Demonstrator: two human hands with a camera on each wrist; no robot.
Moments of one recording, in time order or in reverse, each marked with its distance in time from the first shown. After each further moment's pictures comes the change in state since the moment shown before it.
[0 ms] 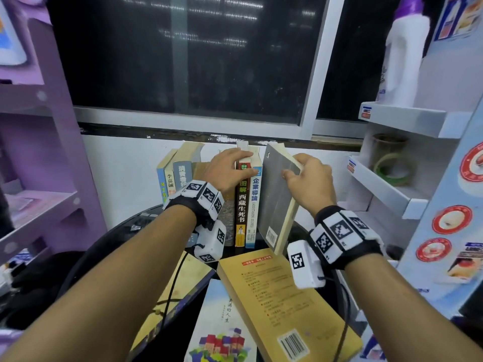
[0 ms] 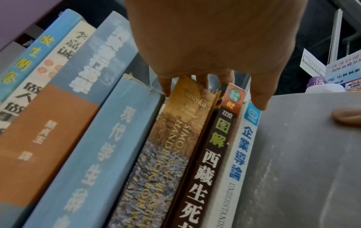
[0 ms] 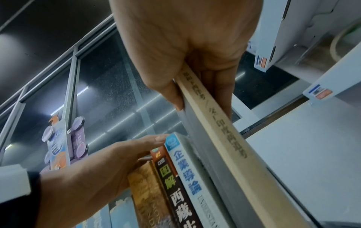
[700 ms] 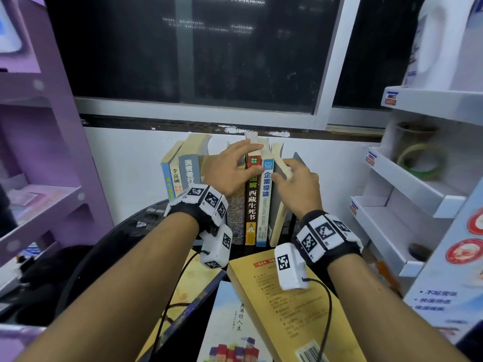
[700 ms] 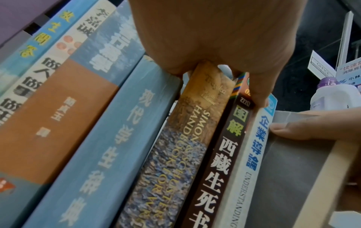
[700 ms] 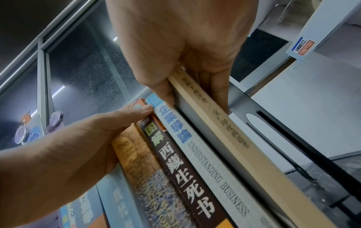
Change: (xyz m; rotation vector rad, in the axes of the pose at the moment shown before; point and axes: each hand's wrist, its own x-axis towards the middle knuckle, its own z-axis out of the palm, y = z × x) left_hand -0.005 -0.017 0.003 -0.045 0.049 0.110; right_hand 0.008 0.009 0.070 0.182 -0.060 0.039
